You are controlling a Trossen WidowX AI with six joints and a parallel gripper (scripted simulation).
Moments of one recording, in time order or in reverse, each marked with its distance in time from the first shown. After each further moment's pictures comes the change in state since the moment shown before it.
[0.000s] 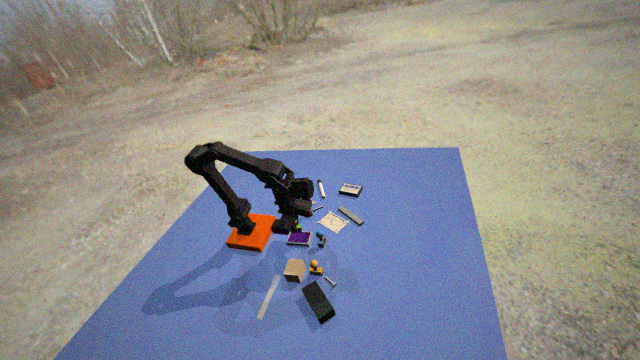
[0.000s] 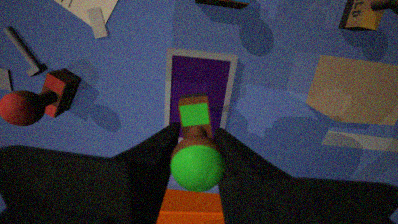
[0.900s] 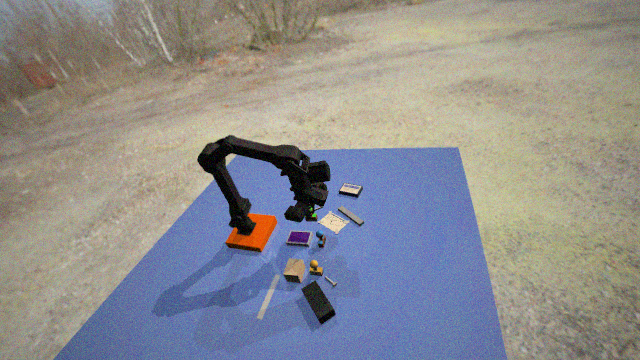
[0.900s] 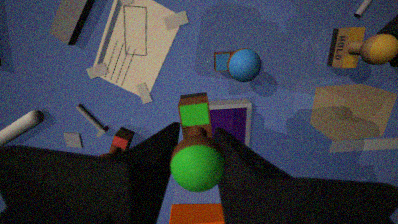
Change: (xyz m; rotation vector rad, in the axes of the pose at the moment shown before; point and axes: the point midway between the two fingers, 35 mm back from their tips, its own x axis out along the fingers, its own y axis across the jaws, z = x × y) arm -0.031 0.034 0.056 0.163 -0.025 0.010
